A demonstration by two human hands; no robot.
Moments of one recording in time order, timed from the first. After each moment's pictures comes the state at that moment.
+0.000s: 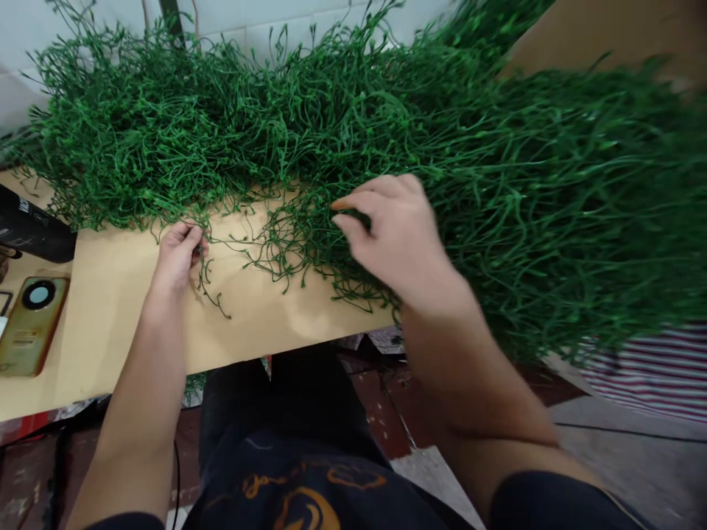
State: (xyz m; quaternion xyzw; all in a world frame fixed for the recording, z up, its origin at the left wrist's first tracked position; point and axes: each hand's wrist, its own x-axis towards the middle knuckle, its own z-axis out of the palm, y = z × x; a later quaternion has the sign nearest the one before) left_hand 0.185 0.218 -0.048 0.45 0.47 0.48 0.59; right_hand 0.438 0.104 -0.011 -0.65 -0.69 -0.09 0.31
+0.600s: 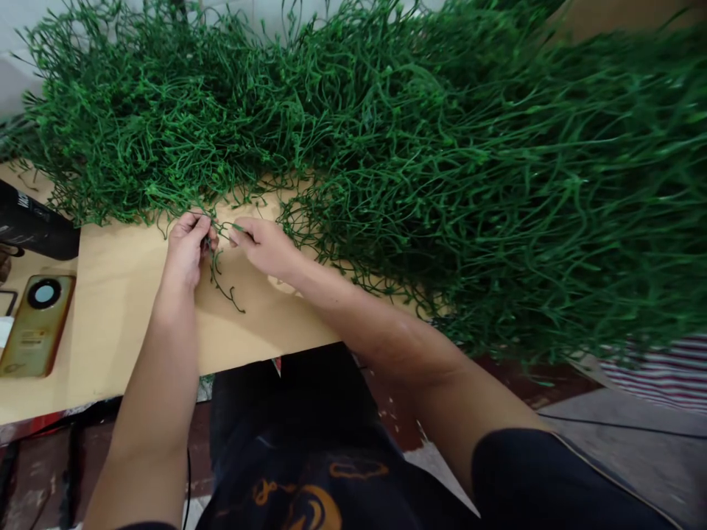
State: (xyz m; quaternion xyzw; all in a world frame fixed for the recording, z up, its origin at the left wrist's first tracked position) left_hand 0.190 0.220 -0.051 0.45 0.44 0.49 0.61; right_hand 0.318 0.175 -0.048 -0.58 -0.68 0.30 0.33
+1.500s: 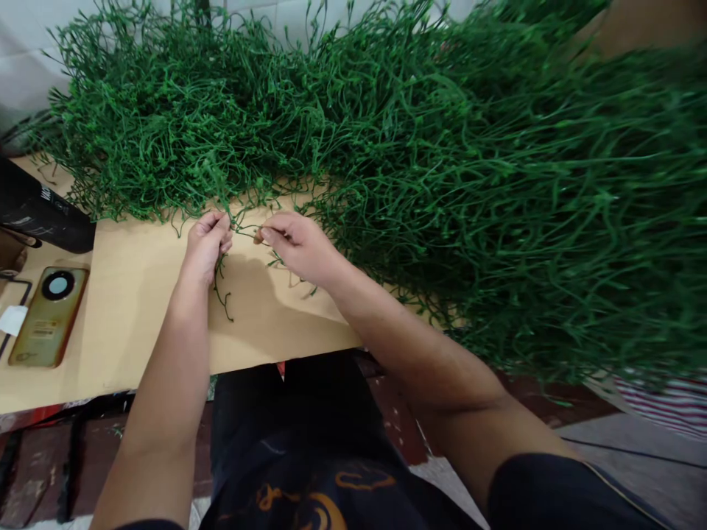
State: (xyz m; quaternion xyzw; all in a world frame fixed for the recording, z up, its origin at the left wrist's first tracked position) left_hand 0.193 0.218 -0.050 0.42 0.41 0.49 0.64; right_hand 0.337 0.159 -0.038 -0.54 -0.70 0.24 0.40
